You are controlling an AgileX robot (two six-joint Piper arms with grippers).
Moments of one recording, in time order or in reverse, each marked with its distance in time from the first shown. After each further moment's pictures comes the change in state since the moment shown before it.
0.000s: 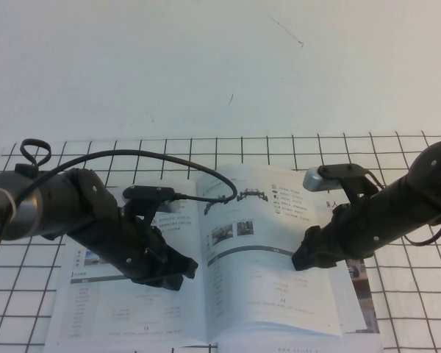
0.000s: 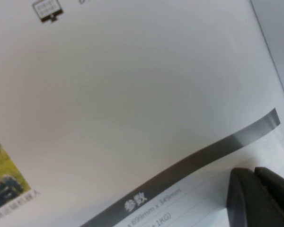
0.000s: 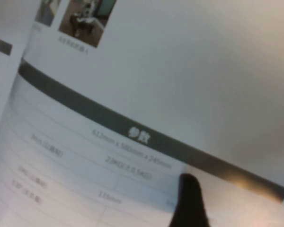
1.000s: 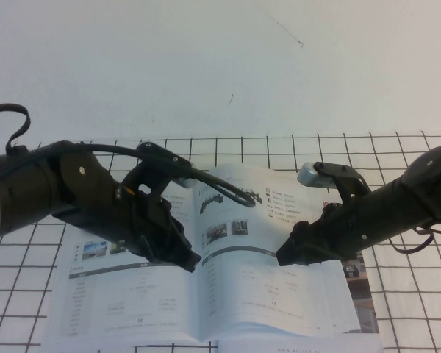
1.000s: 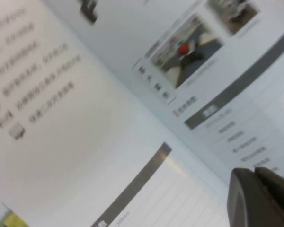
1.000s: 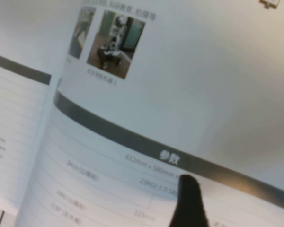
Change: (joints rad) right arm 0.007 0.040 -0.007 0.213 0.023 -0.089; left arm -0.074 -0.221 0.000 0.124 0.005 0.120
